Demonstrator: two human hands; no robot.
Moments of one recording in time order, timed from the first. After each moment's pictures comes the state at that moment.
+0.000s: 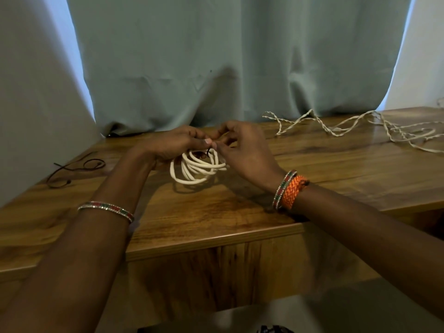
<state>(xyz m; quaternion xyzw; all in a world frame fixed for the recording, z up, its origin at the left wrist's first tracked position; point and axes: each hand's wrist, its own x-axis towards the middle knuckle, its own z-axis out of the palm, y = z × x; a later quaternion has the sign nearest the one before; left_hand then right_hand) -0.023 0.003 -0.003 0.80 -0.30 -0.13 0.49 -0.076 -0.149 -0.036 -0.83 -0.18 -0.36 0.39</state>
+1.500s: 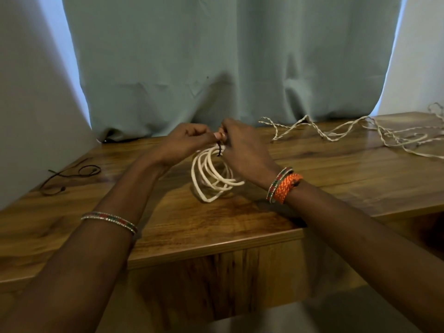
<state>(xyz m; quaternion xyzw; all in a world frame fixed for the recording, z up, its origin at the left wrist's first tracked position) -0.025 -0.009 -0.006 0.79 -0.36 0.05 0.49 -0.057 -0.156 -0.029 -0.88 -0.14 -0.39 0.23</state>
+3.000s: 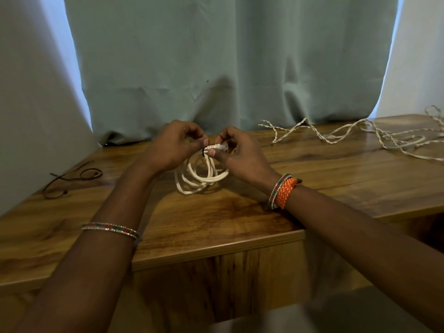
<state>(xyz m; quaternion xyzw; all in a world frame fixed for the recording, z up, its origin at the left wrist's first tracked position) -0.020 0.004 -0.004 0.85 -0.34 0.23 0.34 -0.053 -0.156 -0.042 -0.81 -0.16 -0.34 0.45</state>
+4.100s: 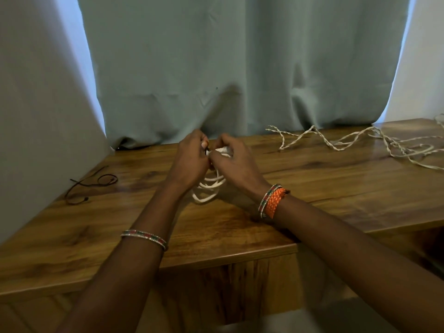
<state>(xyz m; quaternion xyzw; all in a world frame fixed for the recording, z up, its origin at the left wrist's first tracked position) -0.021 -0.010 -0.017 0.83 -0.25 0.32 0.39 -0.058 -0.124 -0.030 -0.76 -0.18 -0.31 0.54</state>
